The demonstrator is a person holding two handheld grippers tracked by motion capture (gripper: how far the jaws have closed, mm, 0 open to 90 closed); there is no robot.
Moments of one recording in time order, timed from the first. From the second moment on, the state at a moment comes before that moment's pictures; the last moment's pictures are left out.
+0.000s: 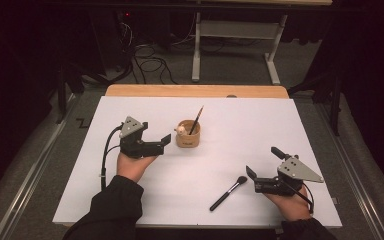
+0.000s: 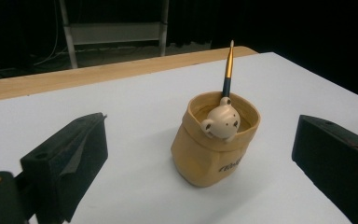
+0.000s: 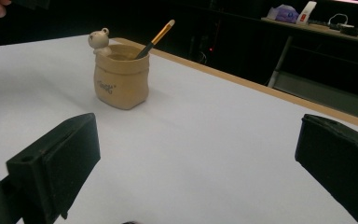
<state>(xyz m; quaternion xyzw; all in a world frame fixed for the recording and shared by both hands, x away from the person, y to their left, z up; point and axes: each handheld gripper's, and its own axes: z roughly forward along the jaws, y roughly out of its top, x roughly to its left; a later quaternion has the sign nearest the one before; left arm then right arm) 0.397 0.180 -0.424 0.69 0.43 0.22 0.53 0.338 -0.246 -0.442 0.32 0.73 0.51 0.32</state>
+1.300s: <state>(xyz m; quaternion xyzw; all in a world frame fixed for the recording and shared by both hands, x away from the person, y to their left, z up) 0.334 0.216 -0.447 0.69 0.44 0.22 0.53 0.342 -0.249 -0.446 0.33 0.73 0.50 0.32</state>
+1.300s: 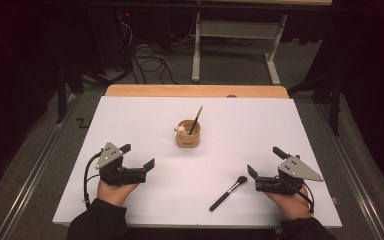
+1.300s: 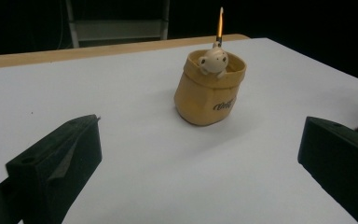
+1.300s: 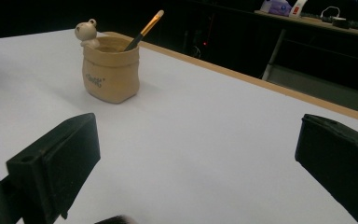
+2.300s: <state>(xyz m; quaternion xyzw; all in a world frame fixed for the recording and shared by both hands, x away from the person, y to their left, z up) 0.348 0.204 -0.460 0.76 0.46 0.17 0.42 0.343 -0.253 -0.449 0.34 0.74 0.49 0.32</state>
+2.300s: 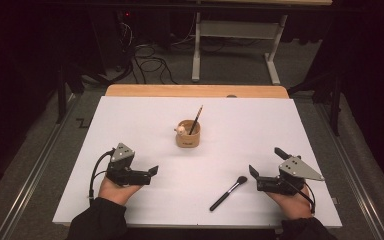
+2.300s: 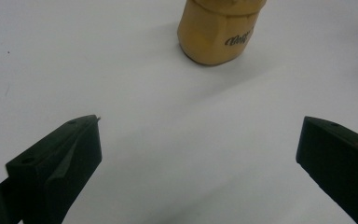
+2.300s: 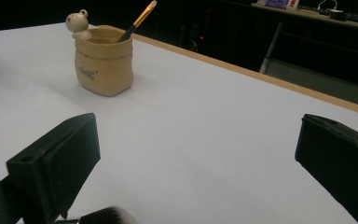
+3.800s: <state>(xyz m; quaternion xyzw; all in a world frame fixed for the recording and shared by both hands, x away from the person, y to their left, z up) 0.375 0.151 -0.426 0.86 0.47 0.03 0.19 0.334 -0.270 -0.453 0.34 0.74 0.49 0.31</state>
